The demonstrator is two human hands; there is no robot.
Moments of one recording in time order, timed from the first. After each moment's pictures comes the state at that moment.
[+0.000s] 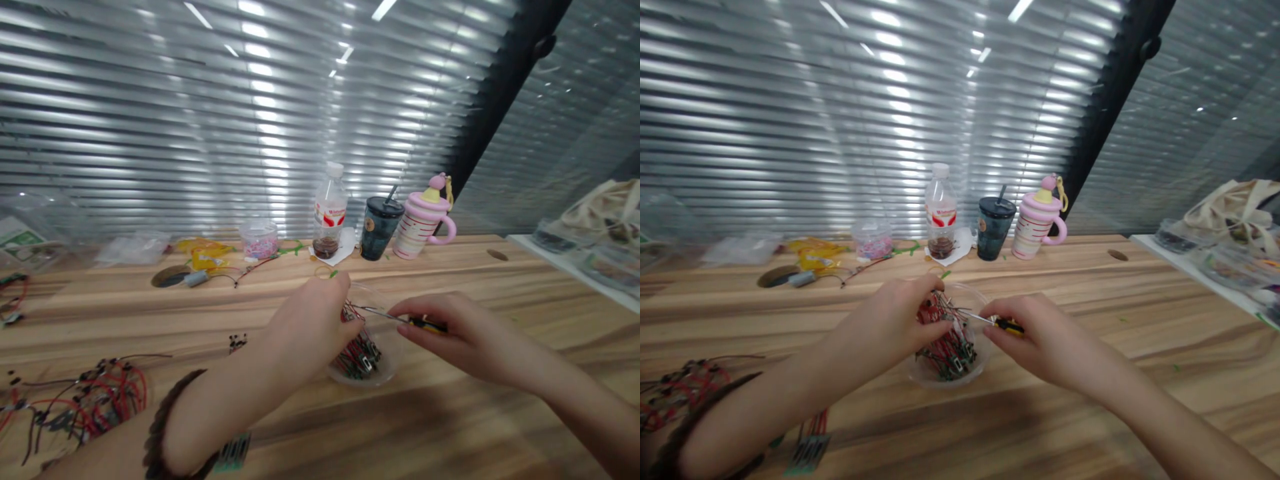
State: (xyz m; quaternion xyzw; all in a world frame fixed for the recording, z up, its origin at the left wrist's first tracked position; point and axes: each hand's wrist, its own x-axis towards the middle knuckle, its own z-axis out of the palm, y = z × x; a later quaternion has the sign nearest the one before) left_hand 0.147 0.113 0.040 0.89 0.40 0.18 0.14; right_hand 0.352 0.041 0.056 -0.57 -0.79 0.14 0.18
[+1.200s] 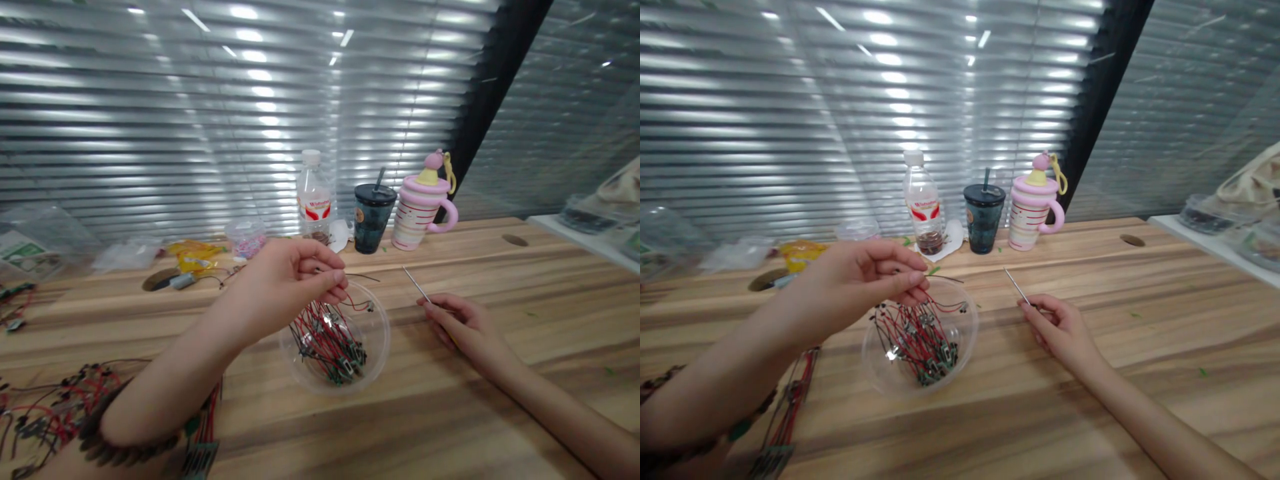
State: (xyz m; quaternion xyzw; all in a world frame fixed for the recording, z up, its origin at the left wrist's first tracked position) left_hand 0.166 0.132 0.066 0.70 0.38 0.30 0.54; right_hand 0.423 0.049 -0.046 -0.63 -0.47 0.38 0.49
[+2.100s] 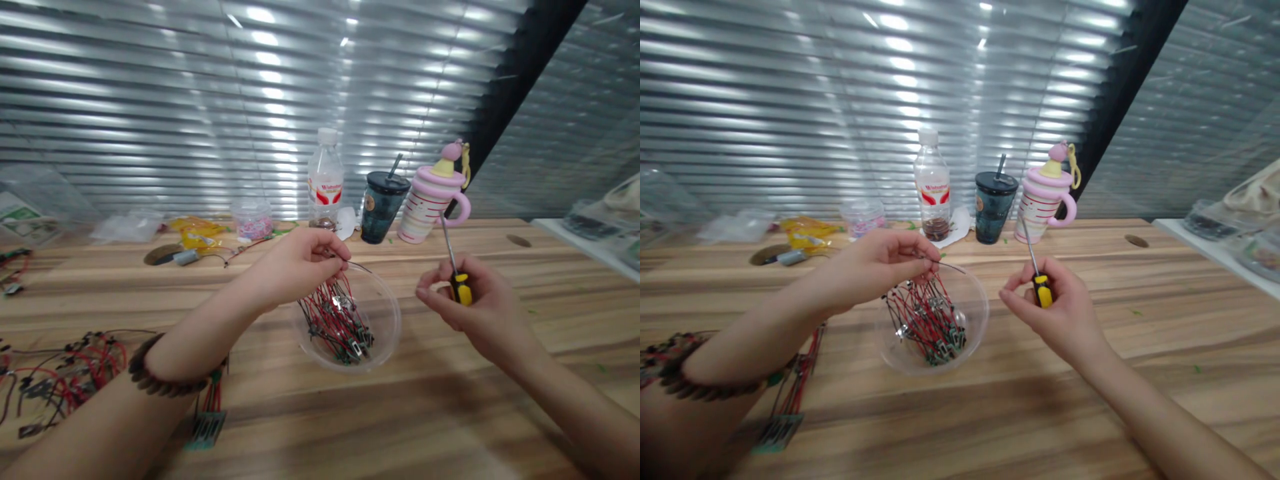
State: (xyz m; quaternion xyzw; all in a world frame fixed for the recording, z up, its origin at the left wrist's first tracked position) left_hand 0.167 0.144 0.050 0.76 0.38 0.24 0.47; right_hand 0.382 0.047 0.013 -0.59 -0.54 0.30 0.52
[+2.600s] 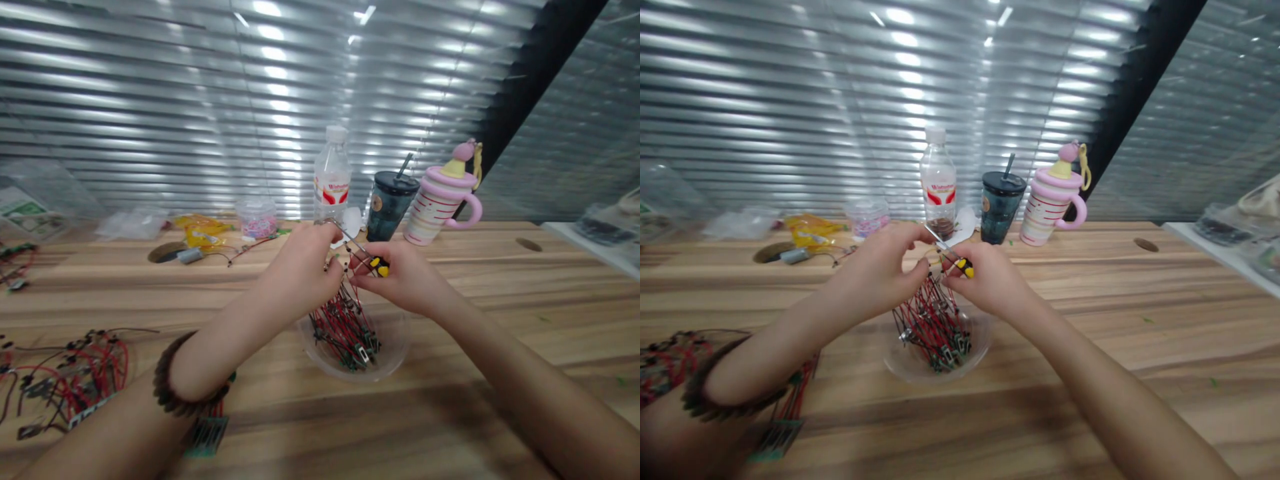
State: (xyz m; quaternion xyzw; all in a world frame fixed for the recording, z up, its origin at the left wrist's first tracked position) left_hand 0.167 0.146 0.040 0.87 0.40 0.25 0.09; right_hand 0.336 0.120 0.027 -0.52 -0.79 0.17 0.28
